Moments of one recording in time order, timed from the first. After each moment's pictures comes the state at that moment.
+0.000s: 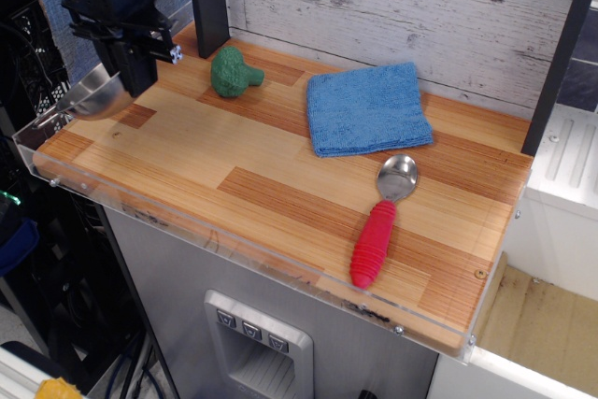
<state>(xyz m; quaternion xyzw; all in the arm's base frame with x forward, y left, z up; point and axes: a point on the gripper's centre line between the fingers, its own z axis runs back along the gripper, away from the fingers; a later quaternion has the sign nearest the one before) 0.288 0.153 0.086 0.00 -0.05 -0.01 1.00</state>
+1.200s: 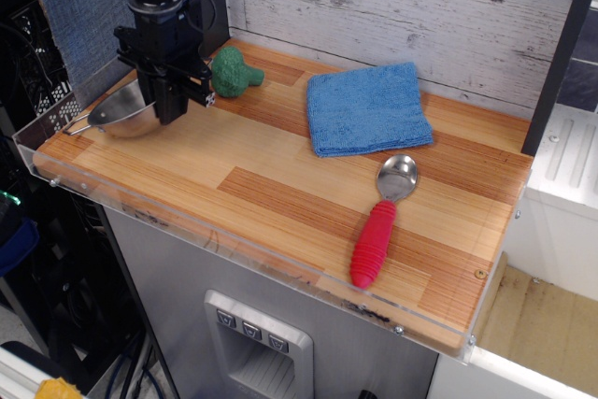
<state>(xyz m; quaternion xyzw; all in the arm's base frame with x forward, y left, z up) 0.311 0.154 0.040 0.07 -0.01 -0.06 1.00</state>
